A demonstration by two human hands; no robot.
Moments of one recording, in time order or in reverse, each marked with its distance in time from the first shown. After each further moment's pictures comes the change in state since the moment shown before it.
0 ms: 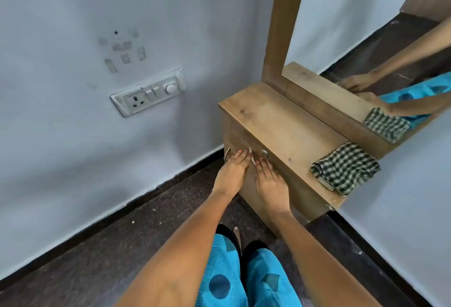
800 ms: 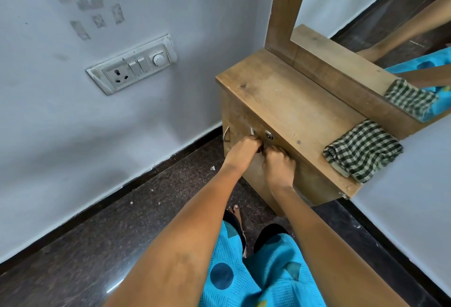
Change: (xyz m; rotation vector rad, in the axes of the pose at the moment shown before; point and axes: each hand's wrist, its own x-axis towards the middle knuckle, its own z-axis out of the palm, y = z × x) left_hand 0.043 0.002 0.017 -0.128 -0.127 -0.017; right_hand 0.022 0.000 0.008 0.082 -0.167 0.305
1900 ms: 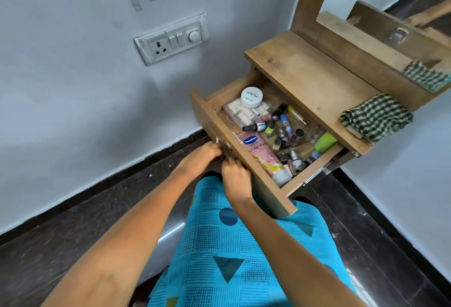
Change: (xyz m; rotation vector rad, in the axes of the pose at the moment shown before) left_hand -0.179 -0.079 -0.029 -0.030 -0.071 0.003; right_hand -0.140 -0.118 -0.004 -0.035 -0.157 -0.281
